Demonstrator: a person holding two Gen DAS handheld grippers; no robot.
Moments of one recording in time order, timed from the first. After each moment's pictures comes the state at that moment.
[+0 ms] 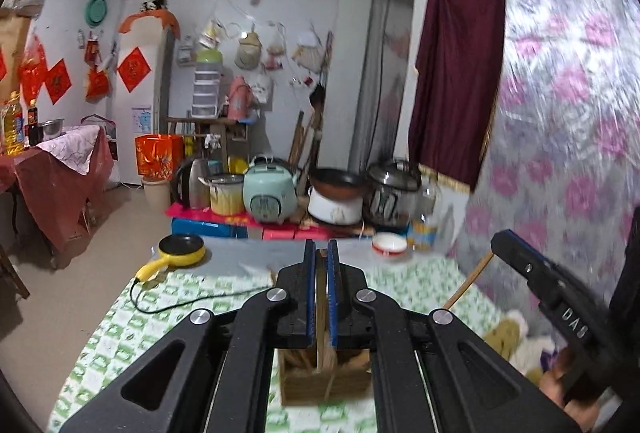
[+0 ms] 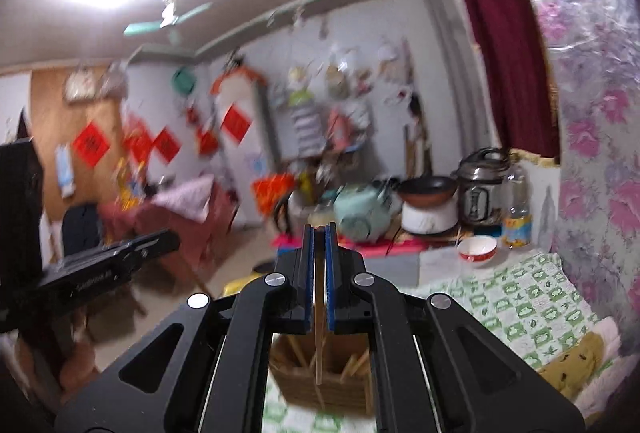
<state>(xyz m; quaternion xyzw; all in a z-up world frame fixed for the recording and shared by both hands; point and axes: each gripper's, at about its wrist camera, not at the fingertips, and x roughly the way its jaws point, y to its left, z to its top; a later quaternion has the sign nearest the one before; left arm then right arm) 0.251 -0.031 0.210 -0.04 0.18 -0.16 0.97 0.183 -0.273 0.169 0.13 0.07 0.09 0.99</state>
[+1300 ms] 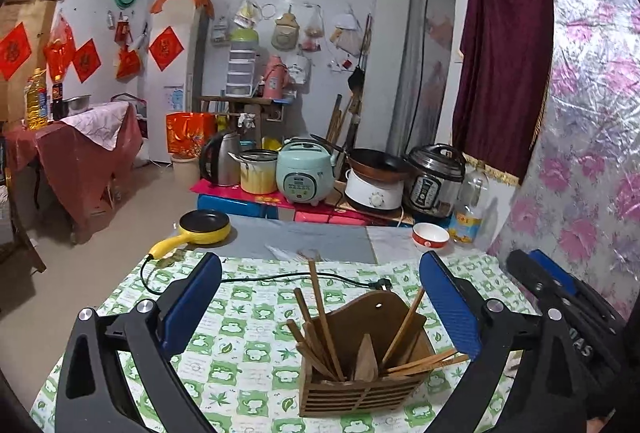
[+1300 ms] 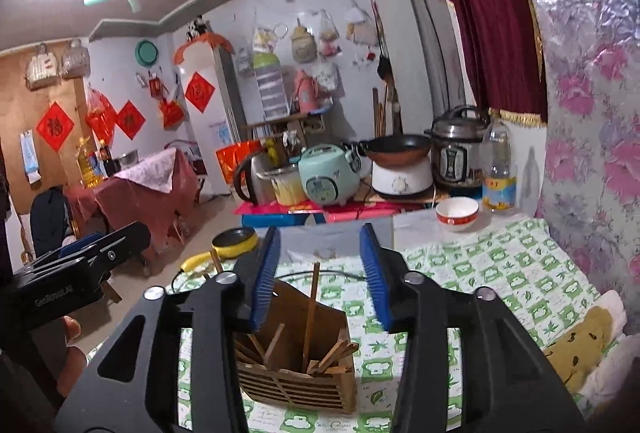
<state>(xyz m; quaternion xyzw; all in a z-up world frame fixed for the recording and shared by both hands) 0.304 -0.021 0.161 -0.05 0.22 -0.09 0.97 0.242 -0.271 0.124 0.11 0.15 0.04 0.98</state>
